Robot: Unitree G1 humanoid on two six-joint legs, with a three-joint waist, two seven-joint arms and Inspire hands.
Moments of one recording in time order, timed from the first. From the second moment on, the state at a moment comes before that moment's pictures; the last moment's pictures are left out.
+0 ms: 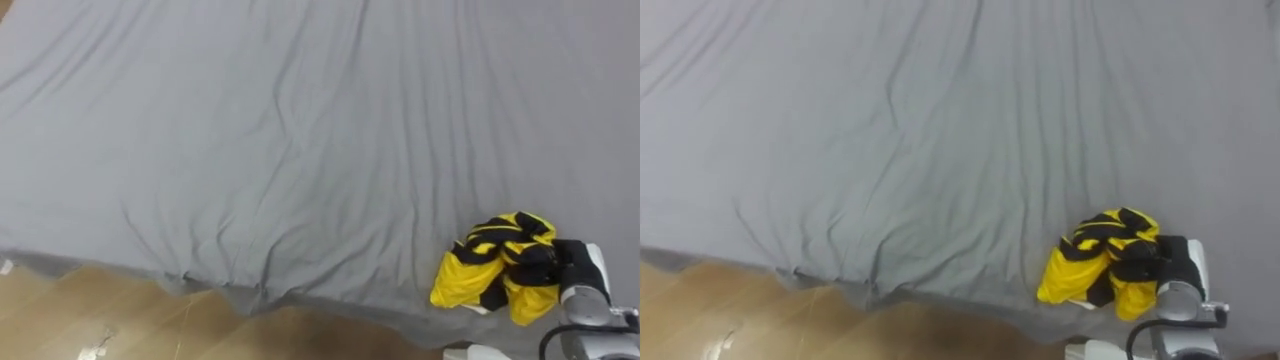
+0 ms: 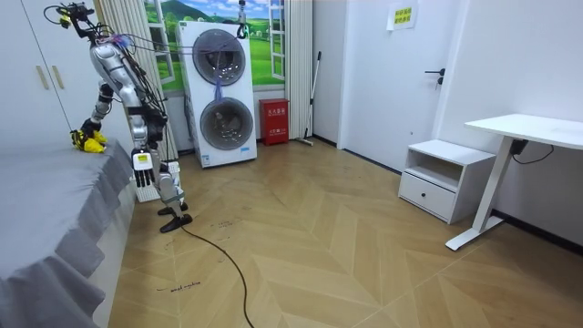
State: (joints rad) left arm 0.02 0.23 -0.11 1.16 -0.31 -0.07 0.02; right arm -0.24 -0.45 -0.03 0.98 0.18 -0.10 -0.24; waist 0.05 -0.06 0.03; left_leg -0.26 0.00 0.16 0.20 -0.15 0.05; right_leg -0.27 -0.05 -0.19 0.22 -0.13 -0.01
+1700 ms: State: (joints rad) left arm 0.03 0.22 -0.15 1.11 -0.36 0.03 0.08; right arm -0.11 -0.41 -0.29 0.82 0.40 -0.05 -0.28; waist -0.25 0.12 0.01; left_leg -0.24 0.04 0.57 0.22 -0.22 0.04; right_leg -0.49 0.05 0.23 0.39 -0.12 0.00
